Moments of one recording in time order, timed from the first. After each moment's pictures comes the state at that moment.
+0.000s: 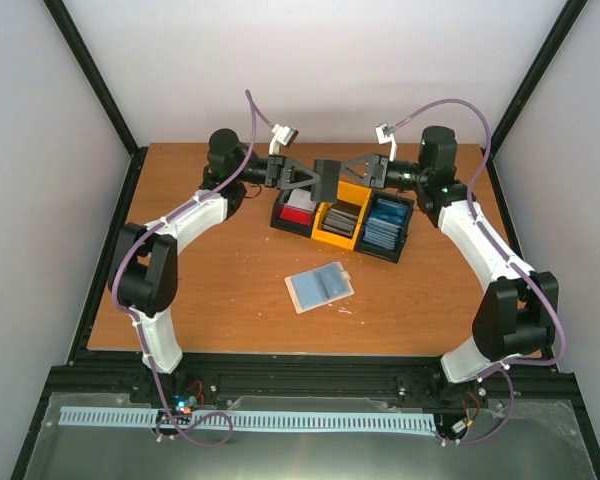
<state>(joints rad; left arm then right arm) -0.38 1.86 1.40 0.73 1.40 -1.13 0.20 1.54 1.29 0.07 -1.09 0.61</state>
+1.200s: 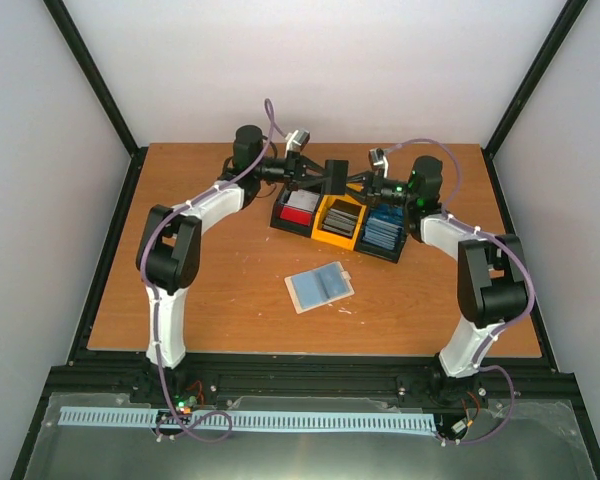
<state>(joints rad) -0.38 2.08 1.58 0.48 1.32 -1.13 0.18 1.74 1.06 0.67 -1.20 1.17</state>
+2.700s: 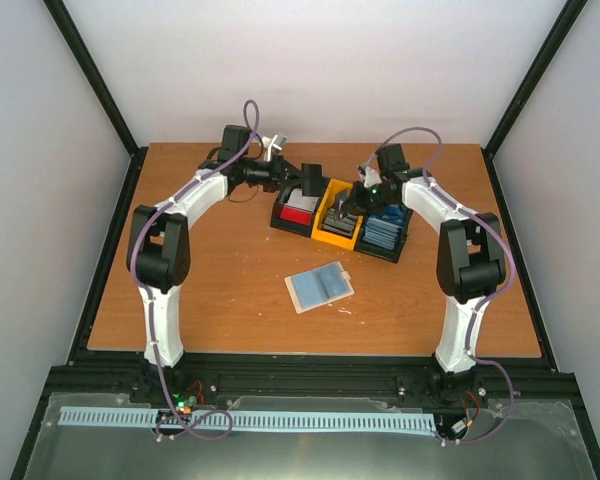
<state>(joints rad) -0.28 2.11 1.72 -0.24 1.09 -0.59 0.24 1.97 1.55 -0.59 -0.63 0.40</state>
